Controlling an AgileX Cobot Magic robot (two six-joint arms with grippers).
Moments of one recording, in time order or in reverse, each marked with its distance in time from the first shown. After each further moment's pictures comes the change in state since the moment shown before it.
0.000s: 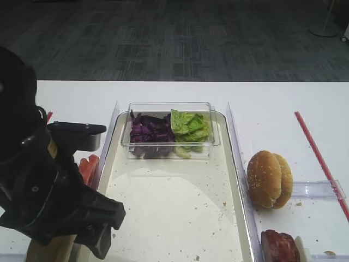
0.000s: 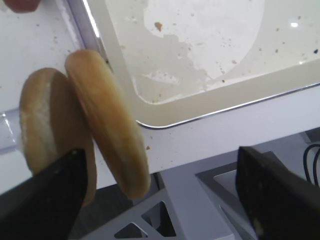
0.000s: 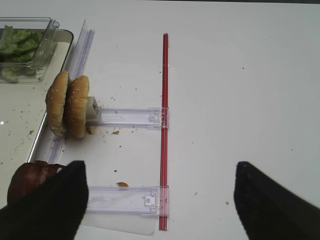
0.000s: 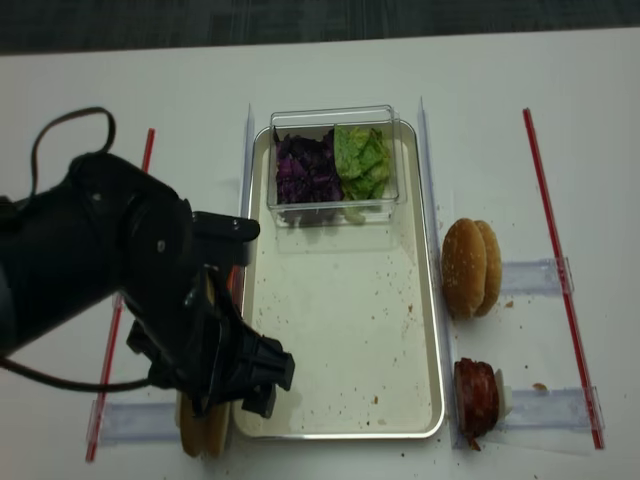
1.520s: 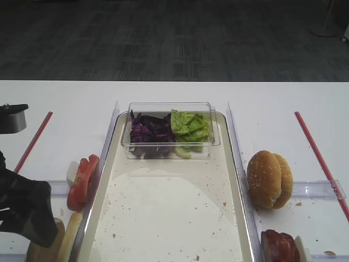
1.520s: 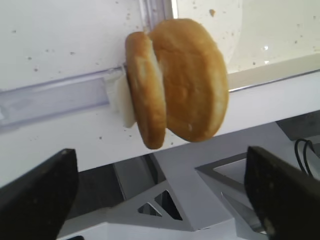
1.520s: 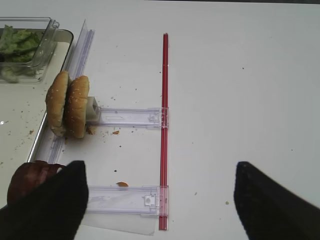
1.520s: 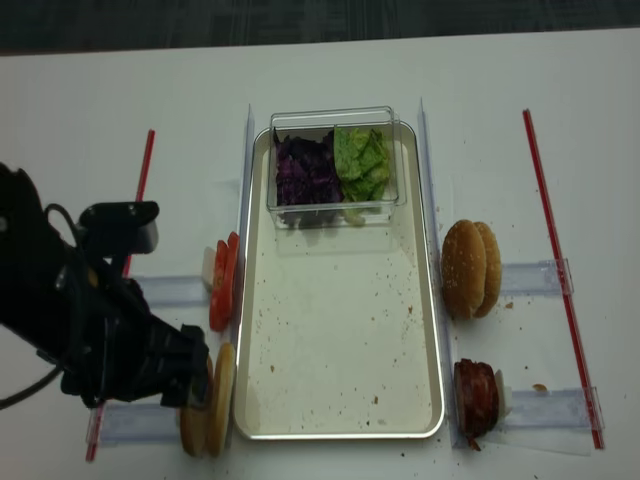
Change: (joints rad) left arm 0.317 -0.245 0.099 -0.087 0.123 0.254; right arm 0.000 0.000 0.000 0.000 0.000 -0.002
